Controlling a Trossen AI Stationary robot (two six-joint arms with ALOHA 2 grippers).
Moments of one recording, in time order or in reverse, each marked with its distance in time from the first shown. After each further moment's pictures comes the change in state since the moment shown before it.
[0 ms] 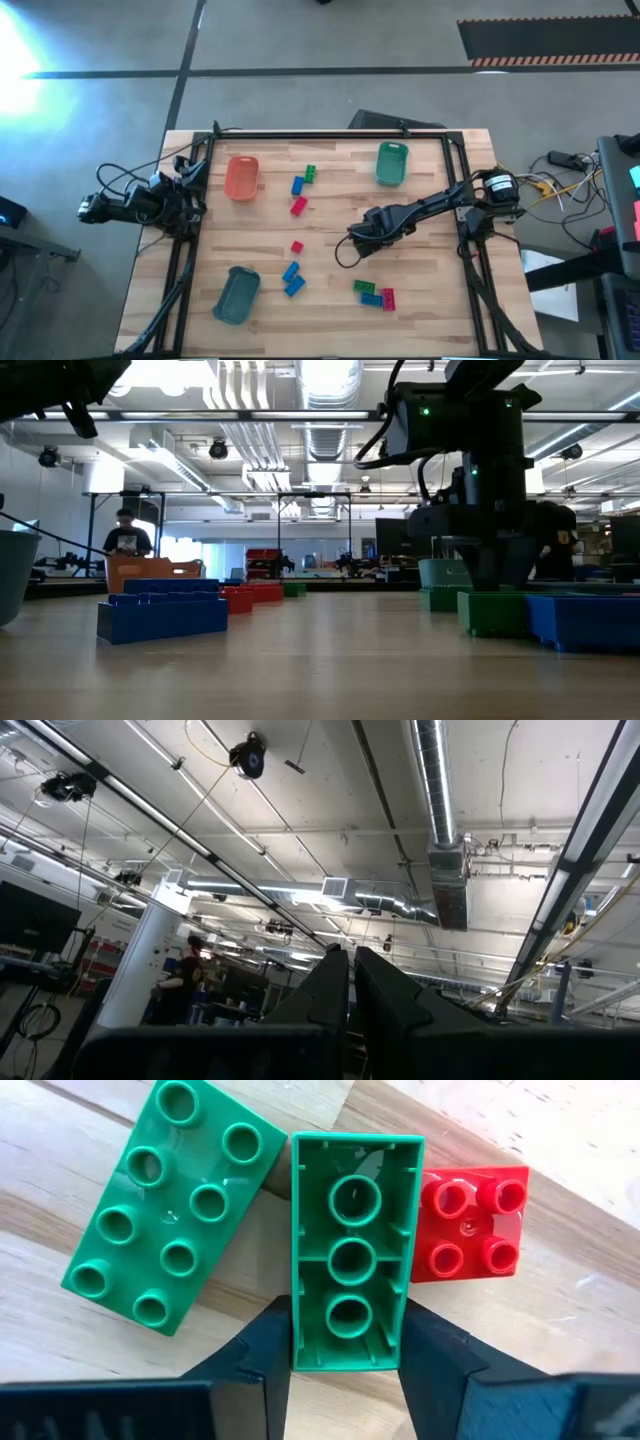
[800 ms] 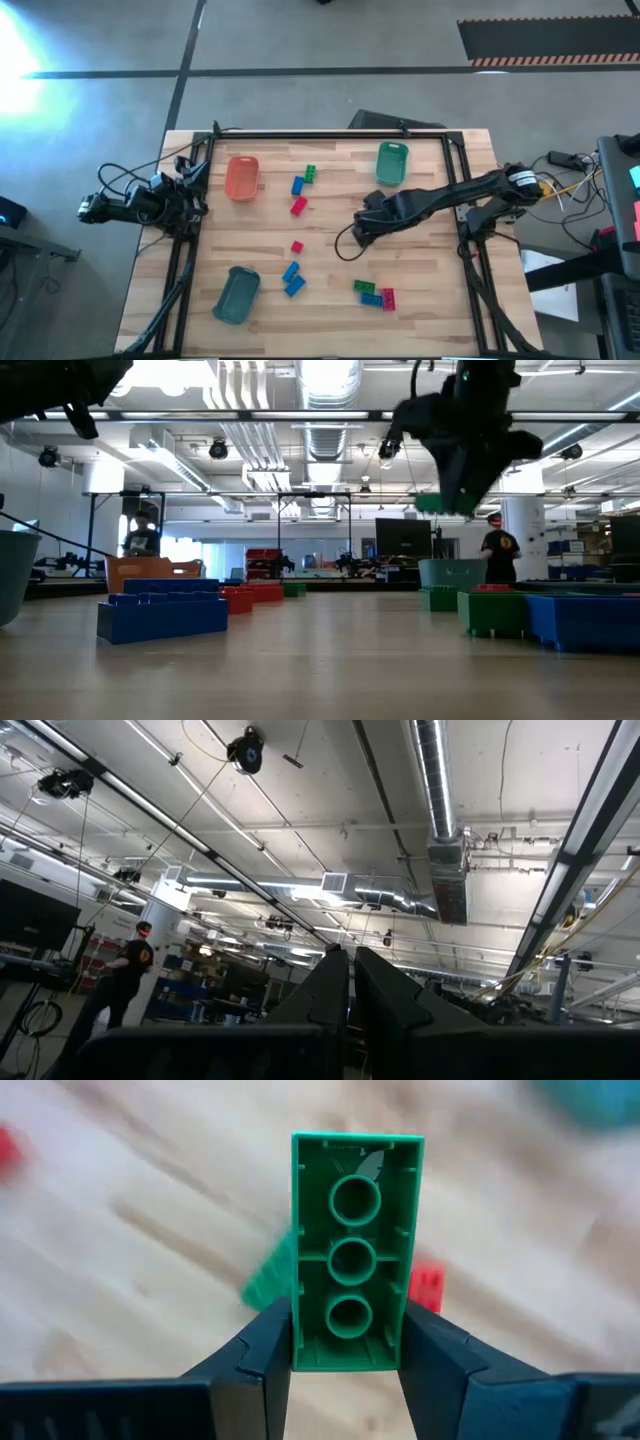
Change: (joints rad) left arm 0.000 0.000 -0.001 -0.017 0.000 -0.002; right arm 0.013 -0.190 0.204 -0.193 0.186 -0.117
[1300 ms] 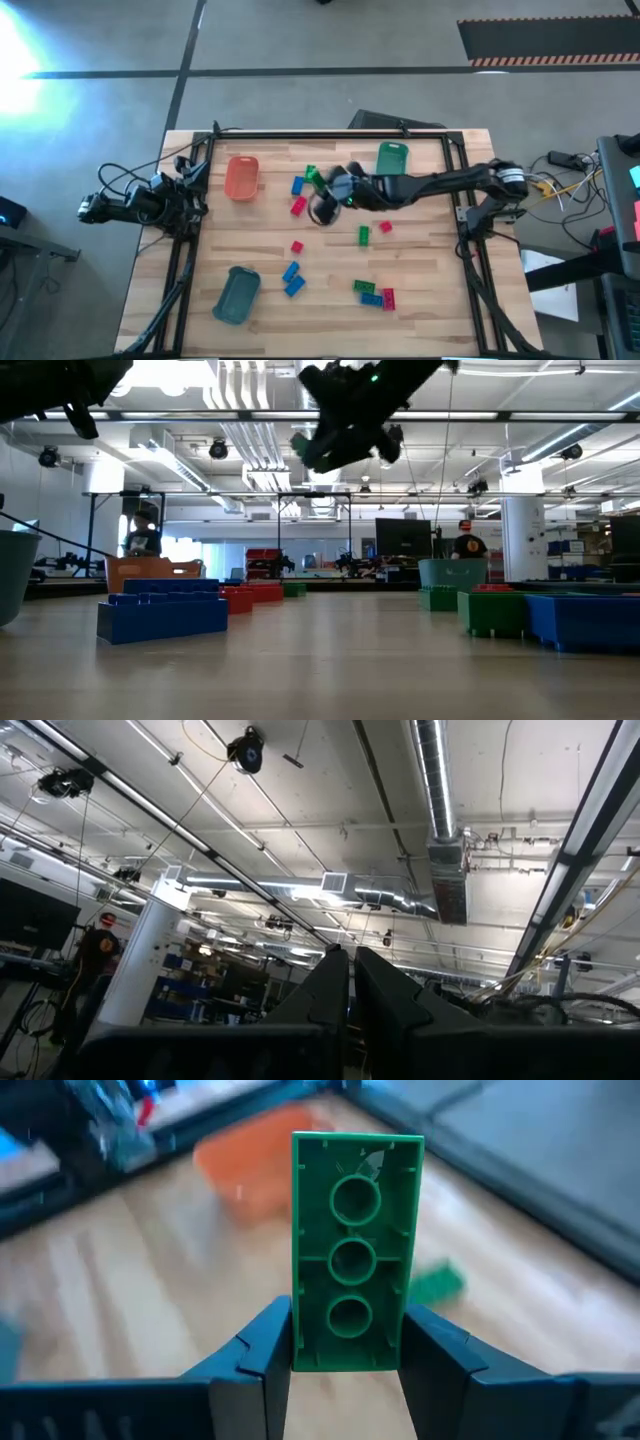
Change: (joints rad) left arm 0.000 0.000 0.000 -0.001 0.000 -0.002; right arm -0.170 0.102 0.021 0.856 0.174 -0.730
